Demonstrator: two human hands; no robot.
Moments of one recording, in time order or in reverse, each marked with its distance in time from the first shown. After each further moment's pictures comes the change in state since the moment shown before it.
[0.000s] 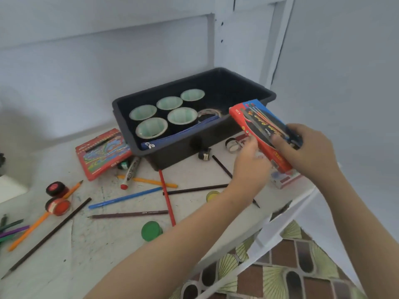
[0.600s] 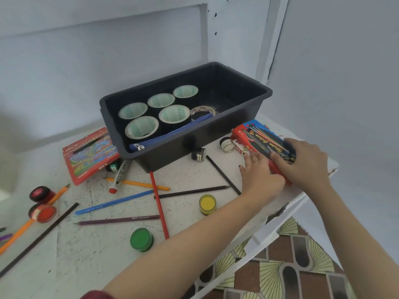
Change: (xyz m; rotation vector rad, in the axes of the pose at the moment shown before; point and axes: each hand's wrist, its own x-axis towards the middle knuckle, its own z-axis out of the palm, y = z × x) left_hand 0.034 -0.043 0.039 0.586 -0.067 -0.157; right_hand 0.006 0.057 0.031 -0.288 -0.050 0.023
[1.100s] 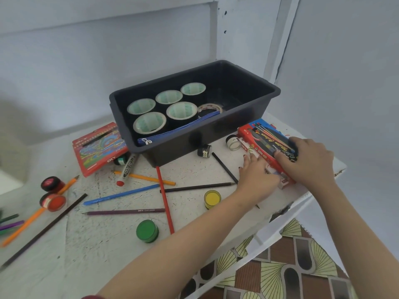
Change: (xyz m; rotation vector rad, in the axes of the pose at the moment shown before) left_hand -0.003 -0.014 -0.014 -0.026 -0.030 -0.017; right_hand 0.002 -0.004 0.002 -0.115 -0.050 0.016
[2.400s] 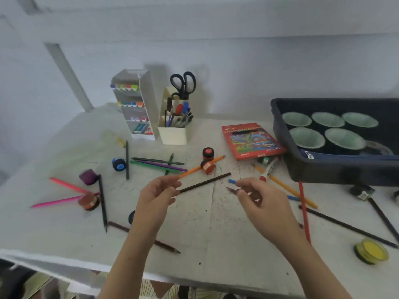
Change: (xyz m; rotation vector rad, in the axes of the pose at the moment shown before) left_hand -0.302 -0.185 -0.230 -0.573 1.103 -0.307; right_hand -0.153 -0.307 0.018 0.842 -0.484 -0.638
